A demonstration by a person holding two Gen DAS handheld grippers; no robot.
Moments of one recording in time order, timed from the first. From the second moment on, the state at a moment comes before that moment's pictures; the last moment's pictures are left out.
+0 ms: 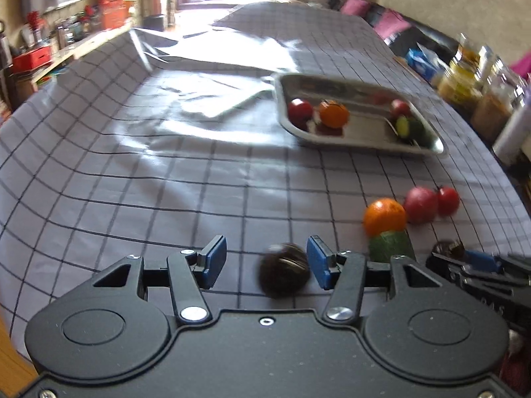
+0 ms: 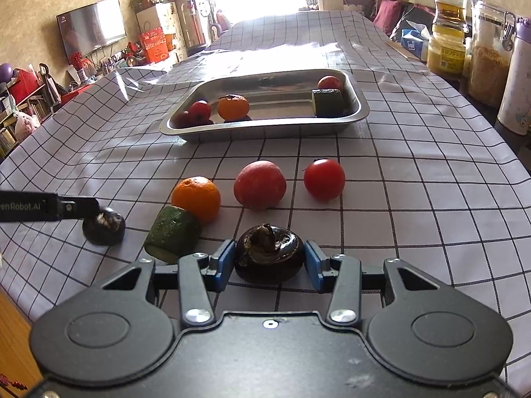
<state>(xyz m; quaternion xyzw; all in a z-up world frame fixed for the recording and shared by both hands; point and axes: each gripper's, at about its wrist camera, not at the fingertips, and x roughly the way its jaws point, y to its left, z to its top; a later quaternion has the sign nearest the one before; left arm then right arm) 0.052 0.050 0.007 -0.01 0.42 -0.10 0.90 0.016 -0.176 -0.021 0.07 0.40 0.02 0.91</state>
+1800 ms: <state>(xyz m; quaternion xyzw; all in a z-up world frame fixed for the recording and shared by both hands) 0.184 -0.004 0.063 0.00 0.44 -0.14 0.89 0.110 -0.228 0.038 0.14 0.45 0.05 0.88</state>
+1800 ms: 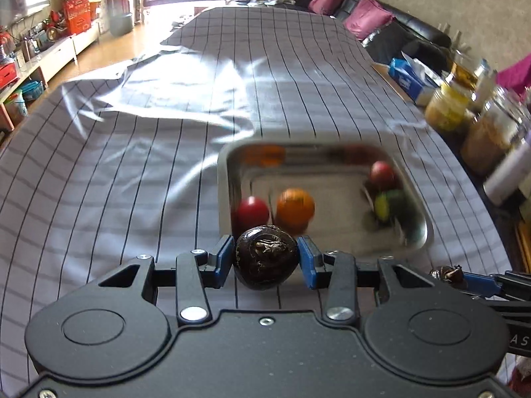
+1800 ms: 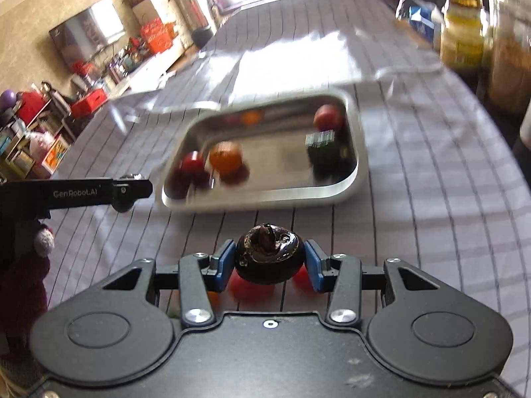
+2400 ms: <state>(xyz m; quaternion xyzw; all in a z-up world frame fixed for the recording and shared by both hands) 0.261 -0.032 0.056 -0.03 0.43 -0.08 0.90 0.225 -0.236 0.045 0.14 0.43 -0.03 0.89</state>
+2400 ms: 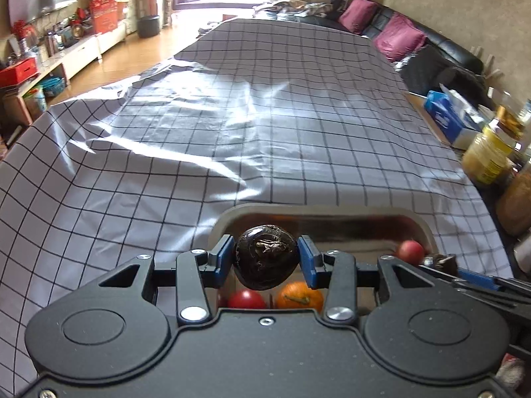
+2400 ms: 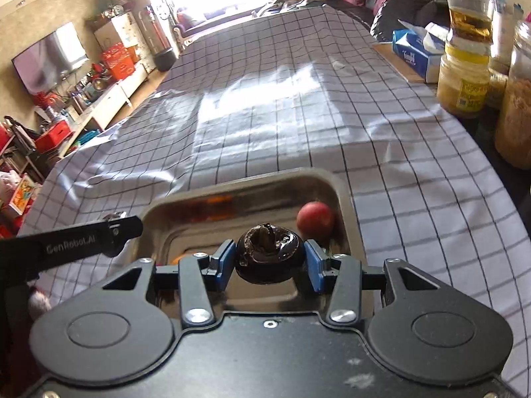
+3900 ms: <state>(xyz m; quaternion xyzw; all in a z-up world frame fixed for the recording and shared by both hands) 0.285 -0.050 0.044 0.02 0.44 -0.06 0.90 0.258 -0.225 0.044 0.09 0.44 -0.02 0.90</state>
